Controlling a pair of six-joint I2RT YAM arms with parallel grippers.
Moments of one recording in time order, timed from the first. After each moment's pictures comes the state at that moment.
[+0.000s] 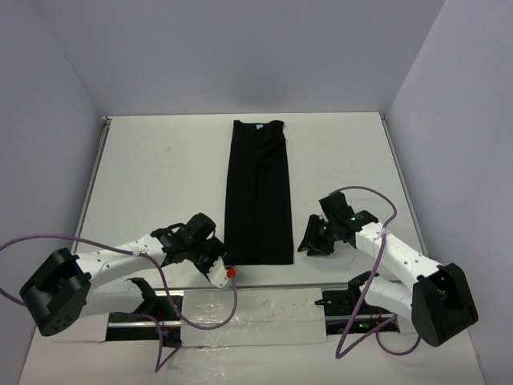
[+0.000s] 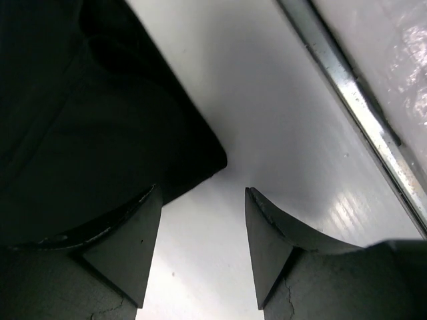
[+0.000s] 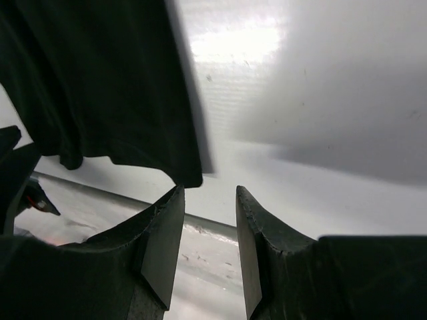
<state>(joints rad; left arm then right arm) -0.87 1.16 0.49 -0.40 0.41 1.38 0.41 1.05 0.56 -0.65 -0.27 0.73</state>
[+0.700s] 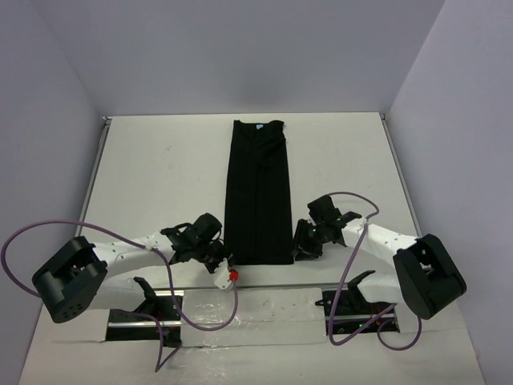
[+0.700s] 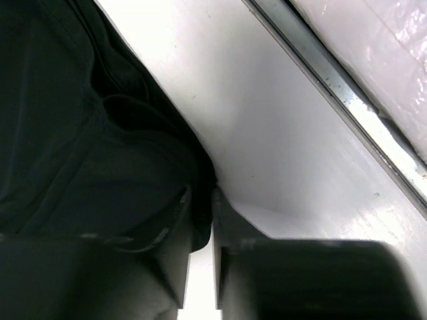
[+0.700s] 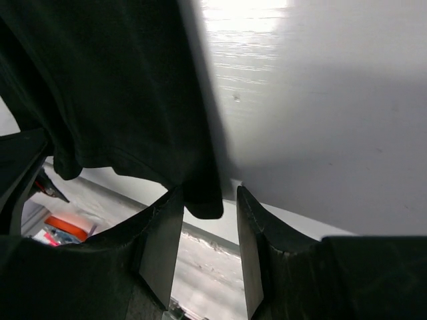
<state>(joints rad) -0.90 1.28 0.48 -0.26 0.49 1.46 0.48 1.25 0.48 -0.43 -0.38 0.80</state>
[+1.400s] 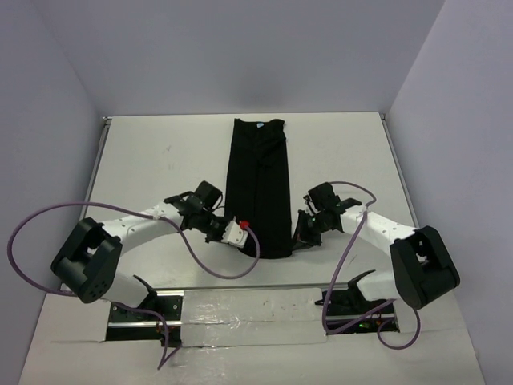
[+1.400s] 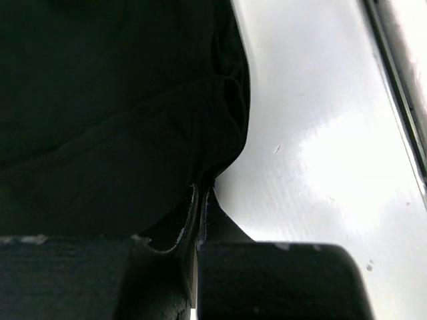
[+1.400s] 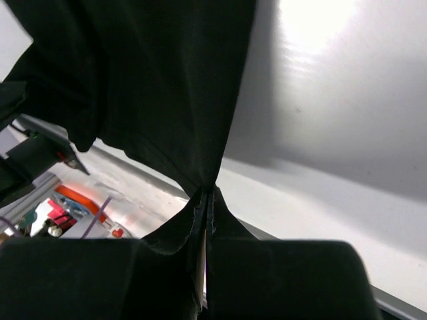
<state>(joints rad) -0.72 1.44 0.78 -0.46 0.64 1.19 0.42 1.31 0.61 -0.52 -0.49 0.69</state>
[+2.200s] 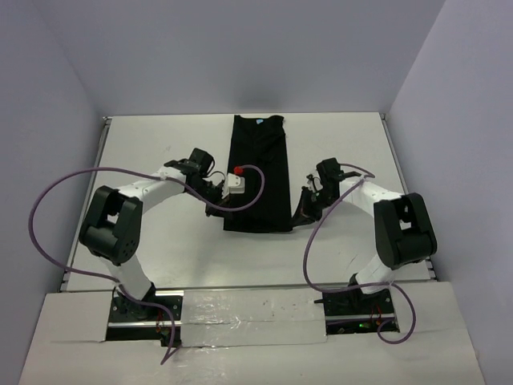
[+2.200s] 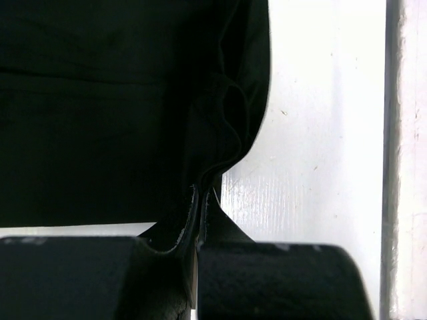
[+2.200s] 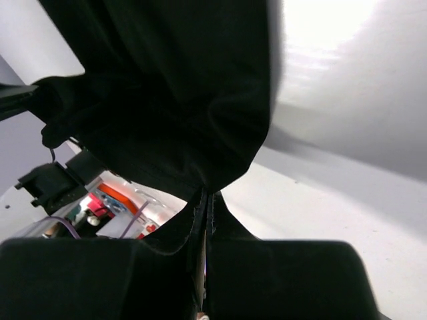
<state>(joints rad) -0.47 1.73 1.14 -0.67 0.83 0.90 0.24 1.59 0.88 -0.60 -0.63 0.54</state>
